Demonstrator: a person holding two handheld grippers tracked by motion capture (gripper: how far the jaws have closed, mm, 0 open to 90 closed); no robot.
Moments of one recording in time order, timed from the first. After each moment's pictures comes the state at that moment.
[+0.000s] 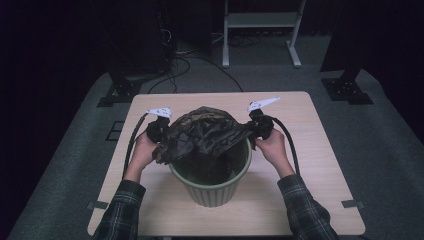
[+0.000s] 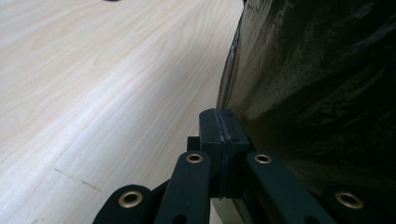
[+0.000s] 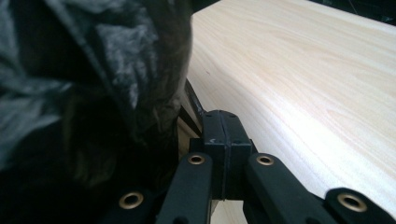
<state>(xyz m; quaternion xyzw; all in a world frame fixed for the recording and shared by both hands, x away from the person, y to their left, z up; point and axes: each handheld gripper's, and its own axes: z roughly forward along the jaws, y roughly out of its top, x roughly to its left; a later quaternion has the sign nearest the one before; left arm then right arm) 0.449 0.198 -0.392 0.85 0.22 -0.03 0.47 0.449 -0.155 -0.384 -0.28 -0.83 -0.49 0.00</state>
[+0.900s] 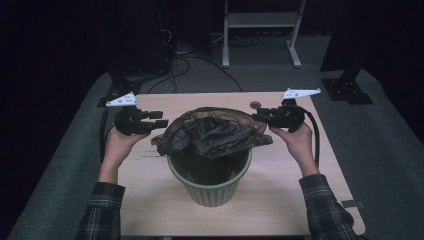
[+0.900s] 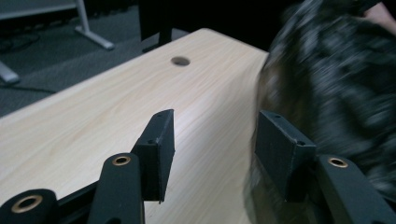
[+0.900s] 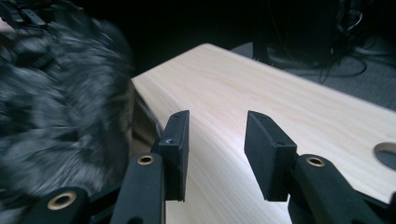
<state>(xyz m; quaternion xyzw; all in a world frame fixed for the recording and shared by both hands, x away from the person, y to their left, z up) 0.416 0.264 -0.318 0.80 0.26 0.10 0.54 0.429 -0.229 -0.335 -0.32 -0.77 -0.55 -0.09</state>
